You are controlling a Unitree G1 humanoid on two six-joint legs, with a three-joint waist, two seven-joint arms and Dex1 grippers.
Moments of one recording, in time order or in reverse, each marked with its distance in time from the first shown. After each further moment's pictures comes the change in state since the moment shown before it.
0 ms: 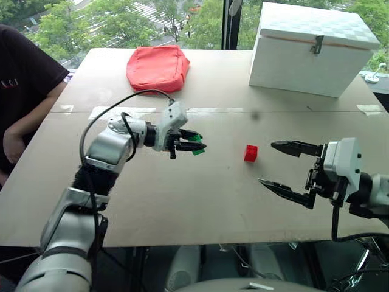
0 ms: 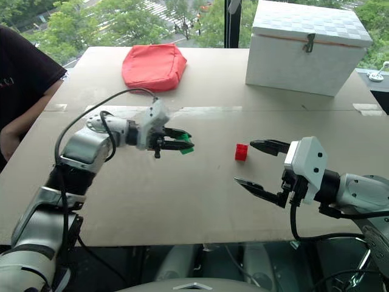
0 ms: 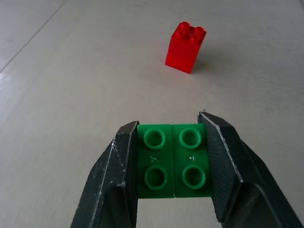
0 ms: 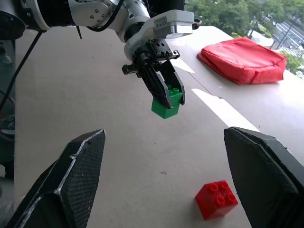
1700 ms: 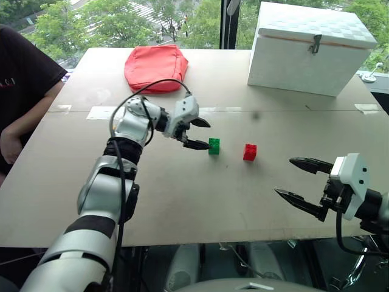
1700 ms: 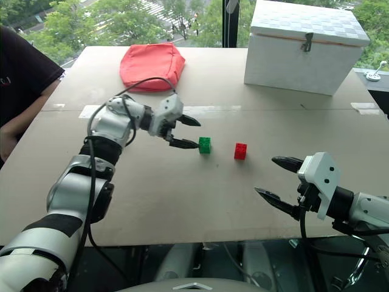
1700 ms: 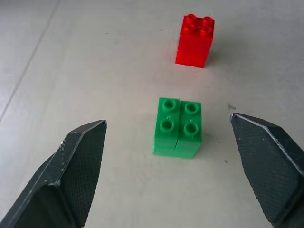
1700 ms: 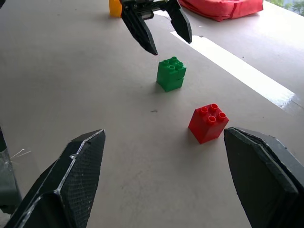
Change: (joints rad) left arm -0.176 -0.079 0.160 0.360 0.222 -0.214 -0.160; right arm 0.152 -0.010 -0.039 0.058 -0.017 -0.032 -0.004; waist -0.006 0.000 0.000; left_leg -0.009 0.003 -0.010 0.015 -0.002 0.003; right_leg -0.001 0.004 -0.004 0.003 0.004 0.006
